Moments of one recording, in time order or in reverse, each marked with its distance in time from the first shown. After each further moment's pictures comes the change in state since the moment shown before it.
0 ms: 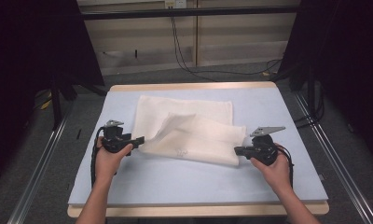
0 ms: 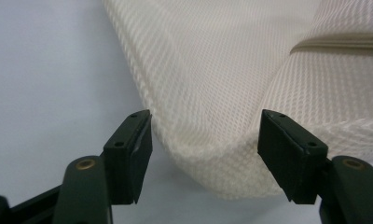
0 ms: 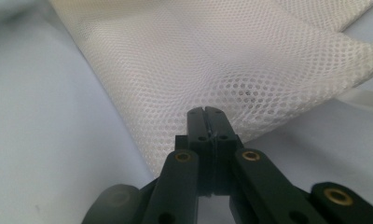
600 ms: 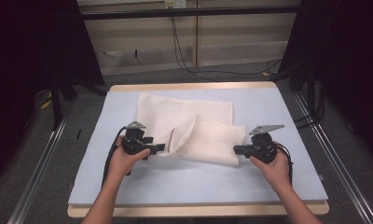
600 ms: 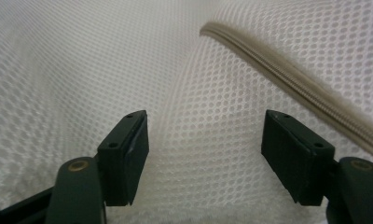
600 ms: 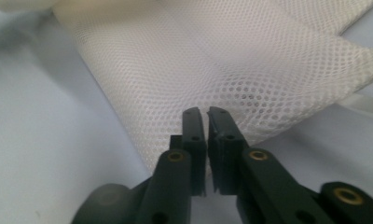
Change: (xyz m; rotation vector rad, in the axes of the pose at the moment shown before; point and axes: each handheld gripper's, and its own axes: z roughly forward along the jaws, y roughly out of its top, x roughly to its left) left arm -0.041 -0.004 0.037 0.108 -0.242 0.148; right arm -0.002 0.004 0.002 0.007 0.007 0.008
